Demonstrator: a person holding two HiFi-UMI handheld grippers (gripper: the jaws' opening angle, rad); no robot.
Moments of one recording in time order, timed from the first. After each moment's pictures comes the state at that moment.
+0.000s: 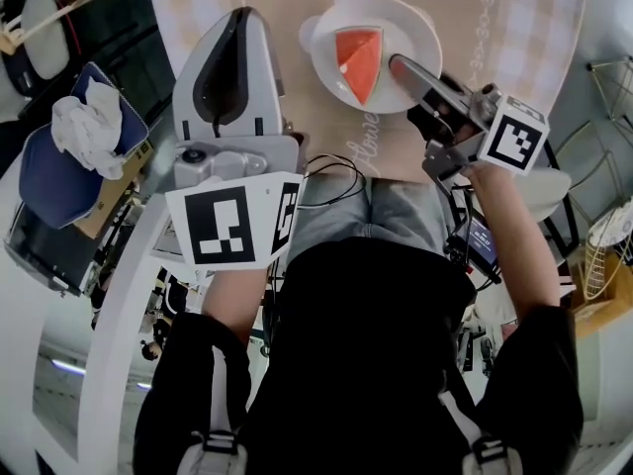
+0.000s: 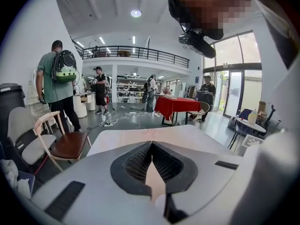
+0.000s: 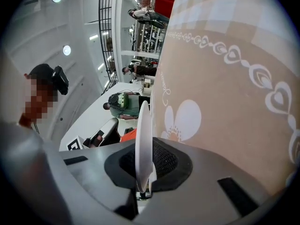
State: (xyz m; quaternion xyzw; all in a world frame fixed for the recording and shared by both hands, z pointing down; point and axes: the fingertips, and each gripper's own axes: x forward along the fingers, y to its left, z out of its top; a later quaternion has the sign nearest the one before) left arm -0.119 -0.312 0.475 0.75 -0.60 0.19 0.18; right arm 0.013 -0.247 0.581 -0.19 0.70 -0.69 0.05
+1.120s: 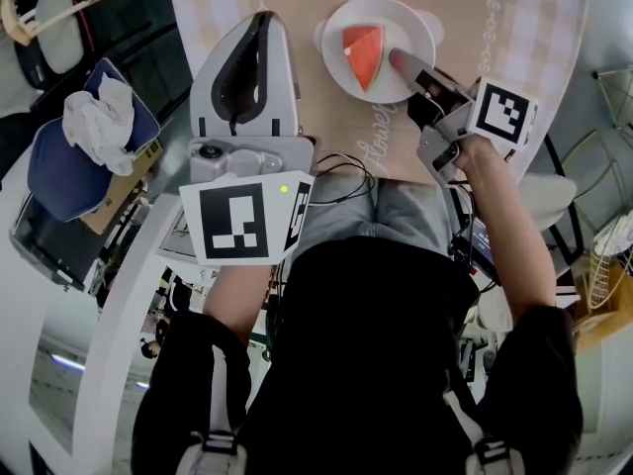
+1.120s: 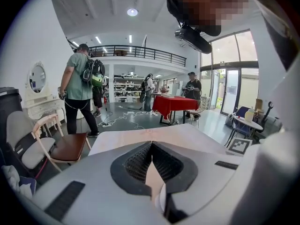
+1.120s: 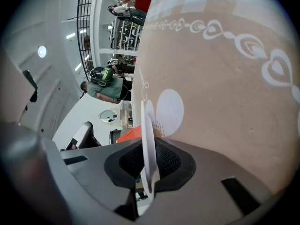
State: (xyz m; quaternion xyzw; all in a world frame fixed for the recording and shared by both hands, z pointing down) left arm -0.116 -0.306 0.464 0.76 -0.59 0.20 0.17; right arm -0.001 -0.247 0.613 -0.24 0.63 -0.74 -0.01
